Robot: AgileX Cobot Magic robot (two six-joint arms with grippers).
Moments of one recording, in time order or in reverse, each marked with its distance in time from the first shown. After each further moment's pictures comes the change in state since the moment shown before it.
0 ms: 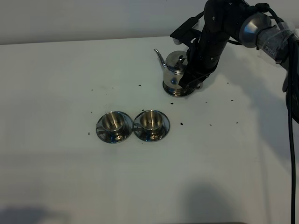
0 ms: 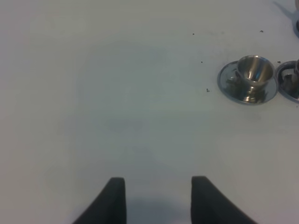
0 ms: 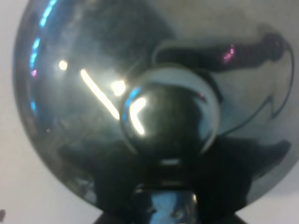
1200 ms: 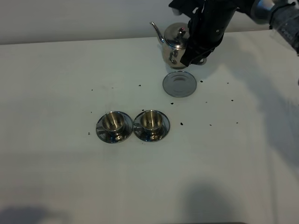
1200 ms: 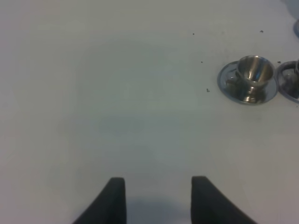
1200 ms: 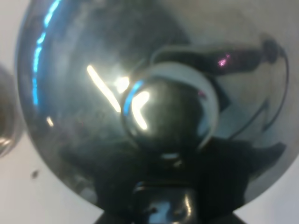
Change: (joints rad) left arm 0.000 0.000 0.000 0.000 0.000 0.000; right arm 0.028 -0.153 -0.064 -0.059 0.118 -0.001
